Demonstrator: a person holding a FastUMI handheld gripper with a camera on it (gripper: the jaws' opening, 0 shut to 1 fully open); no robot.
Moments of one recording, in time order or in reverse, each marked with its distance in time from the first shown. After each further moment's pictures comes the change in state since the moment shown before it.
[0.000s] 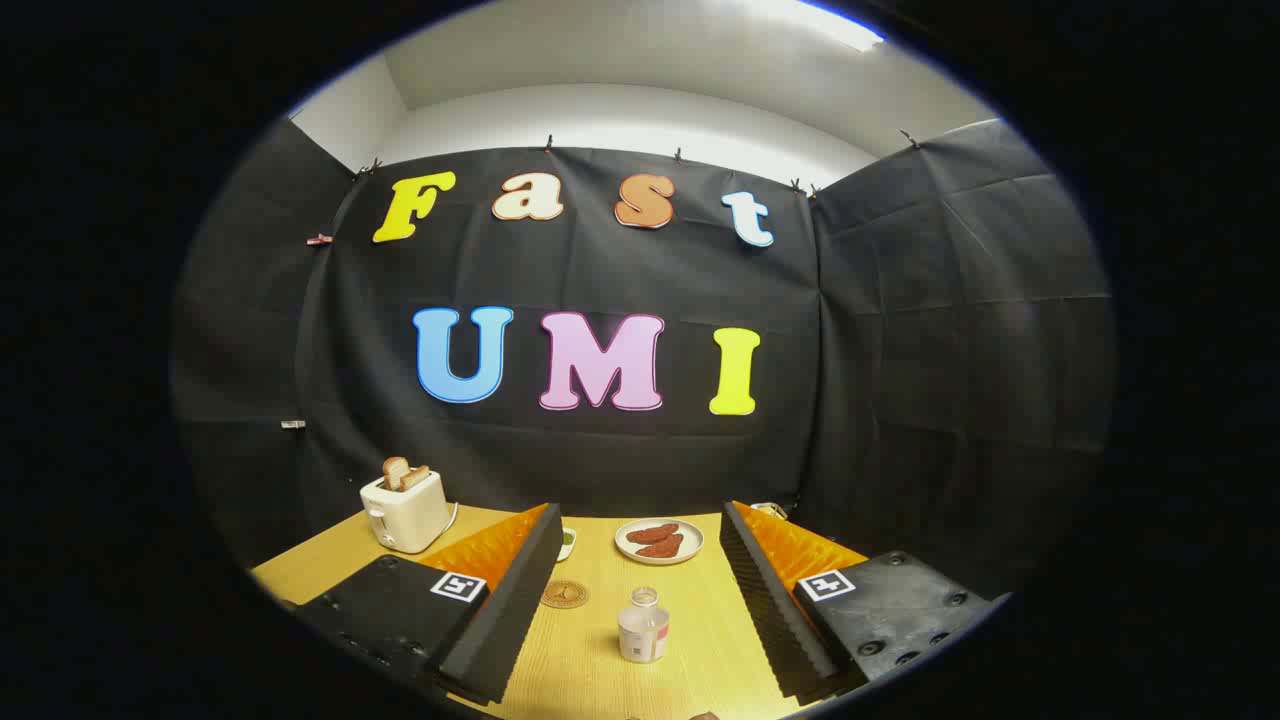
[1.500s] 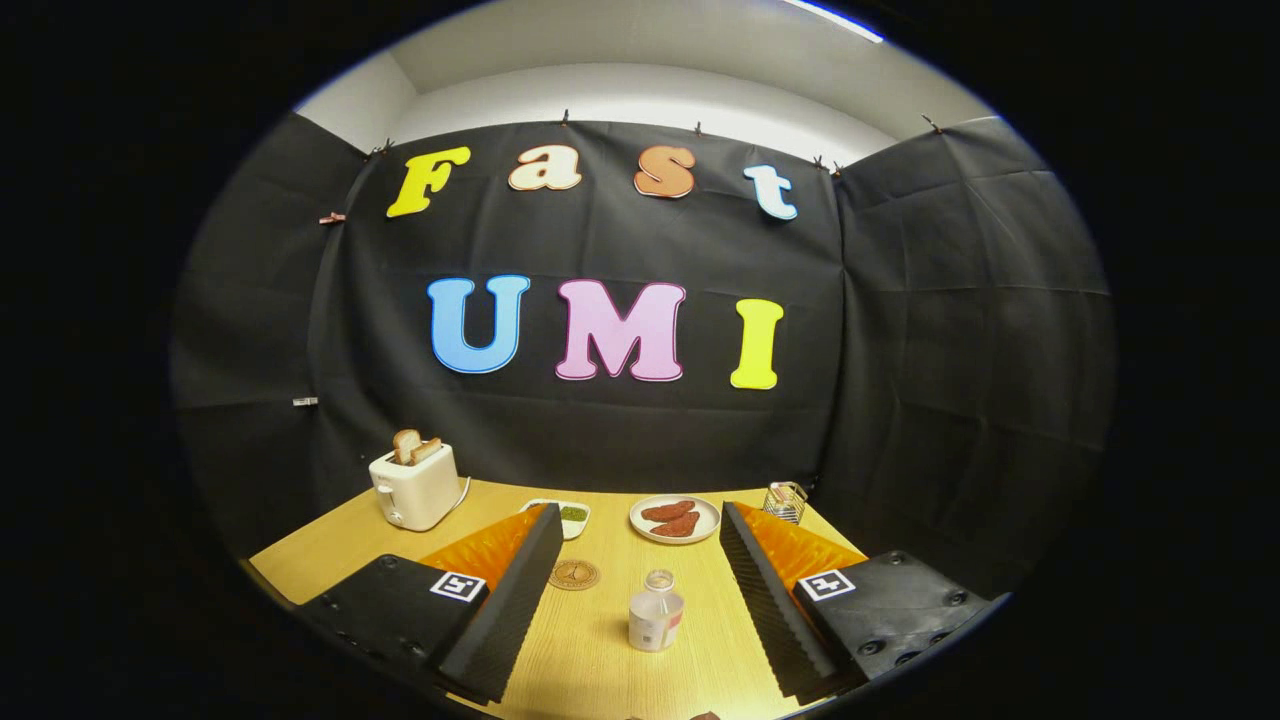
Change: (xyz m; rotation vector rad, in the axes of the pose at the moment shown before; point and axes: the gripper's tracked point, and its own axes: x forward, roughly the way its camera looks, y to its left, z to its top) arm 0.022 0.015 -0.033 -0.021 0.077 0.073
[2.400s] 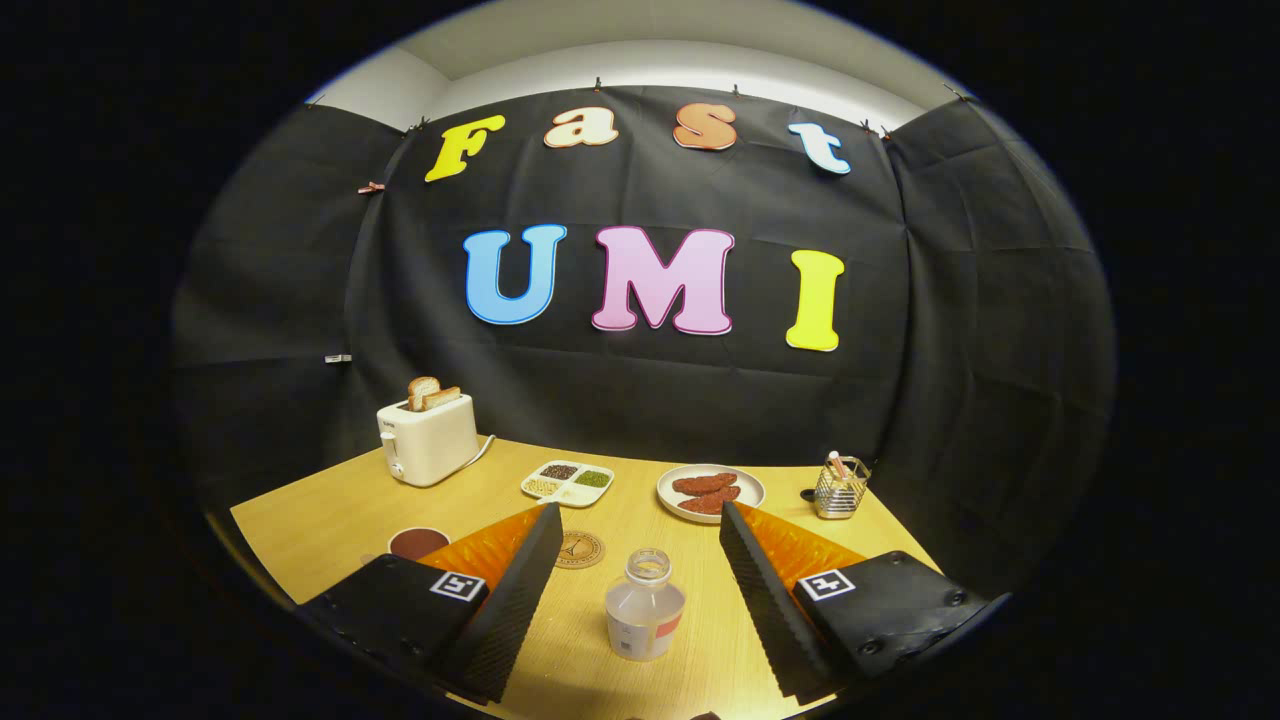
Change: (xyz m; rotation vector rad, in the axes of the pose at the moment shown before) arm 0.081 -0.016 -0.108 -0.001 0.071 0.187
